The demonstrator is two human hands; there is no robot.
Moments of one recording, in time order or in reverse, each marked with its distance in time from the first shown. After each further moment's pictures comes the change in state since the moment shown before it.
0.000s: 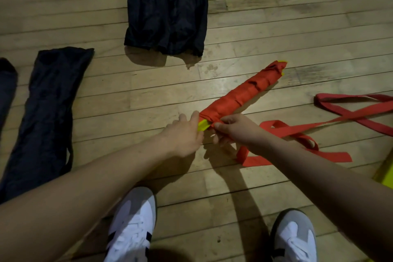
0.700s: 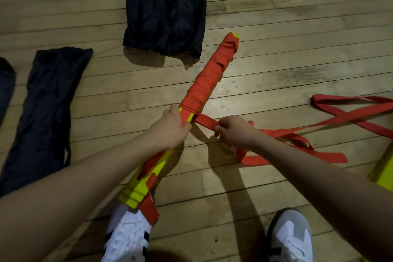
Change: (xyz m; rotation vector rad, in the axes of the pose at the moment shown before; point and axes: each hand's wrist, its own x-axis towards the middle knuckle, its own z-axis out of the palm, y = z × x) left_hand 0.002 -0.019 -0.008 -0.358 0.160 -0.152; right_hand 0.003 0.000 -0.003 -0.528 0.069 0.001
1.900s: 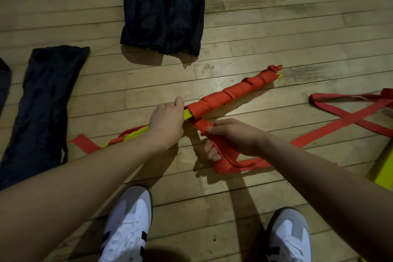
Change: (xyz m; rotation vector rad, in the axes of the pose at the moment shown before) left_hand 0.006 0.011 0.004 0.510 0.151 0.072; right_hand -0.010 -0.002 0.001 0.786 -0.409 0.097
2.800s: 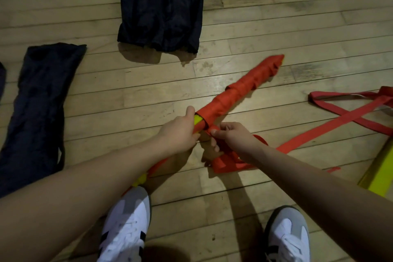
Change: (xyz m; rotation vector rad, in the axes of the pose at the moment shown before) left_hand -0.009 0.015 0.008 -0.301 -0.177 0.119; right_hand 0.007 0.025 0.003 -0.048 0.319 -0.168
